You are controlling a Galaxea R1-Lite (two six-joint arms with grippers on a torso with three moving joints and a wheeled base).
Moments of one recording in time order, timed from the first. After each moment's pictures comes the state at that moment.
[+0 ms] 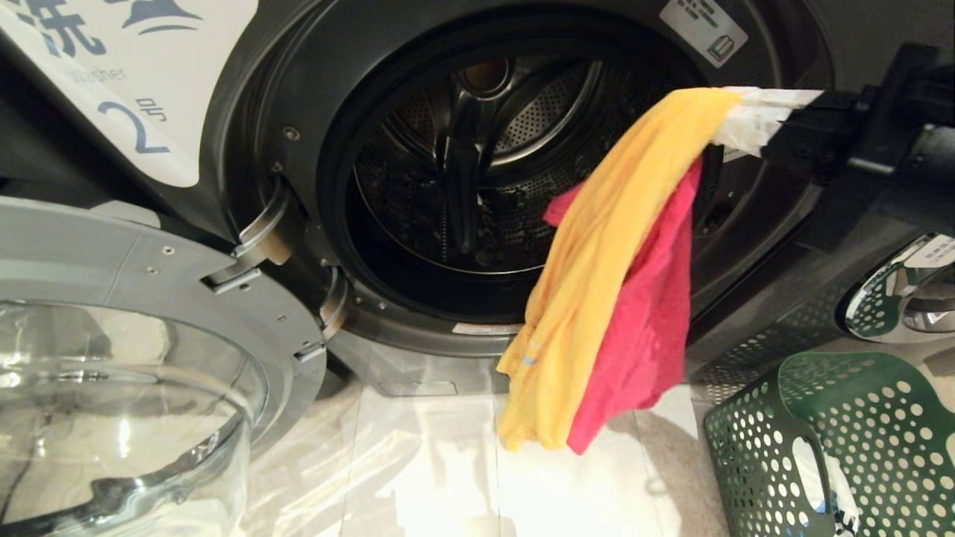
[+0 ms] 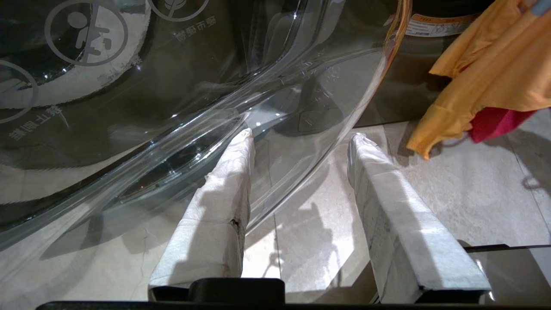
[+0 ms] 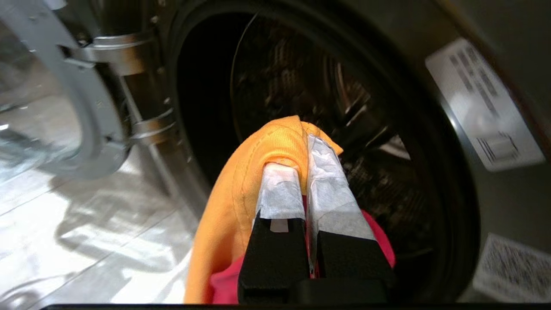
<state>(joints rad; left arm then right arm) -0.01 0.00 0.00 0.00 -0.03 0.07 0.60 1.32 -1.08 -0.44 0.20 -0.41</state>
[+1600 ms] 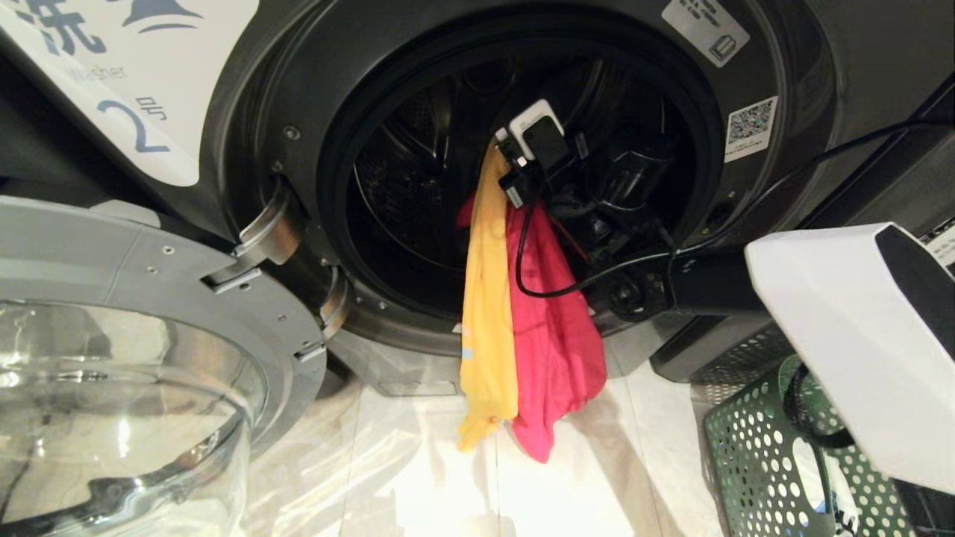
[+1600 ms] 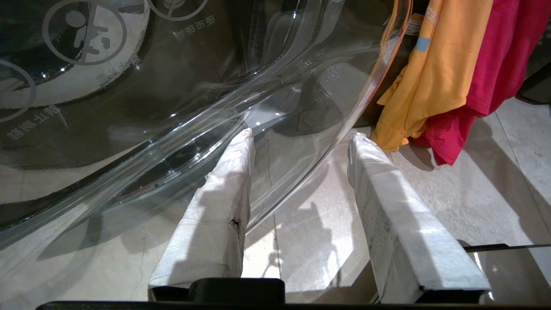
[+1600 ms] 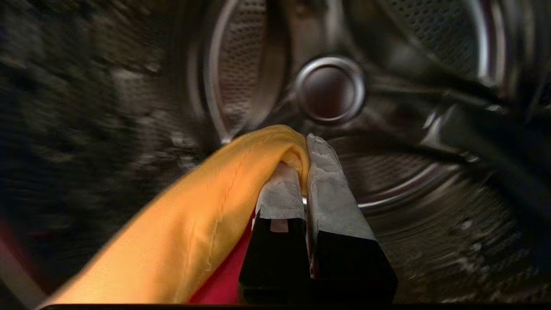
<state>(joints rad) -0.01 0.00 0.00 0.00 -0.03 0.07 0.54 2.33 -1.89 -0.94 -0.06 -0.68</state>
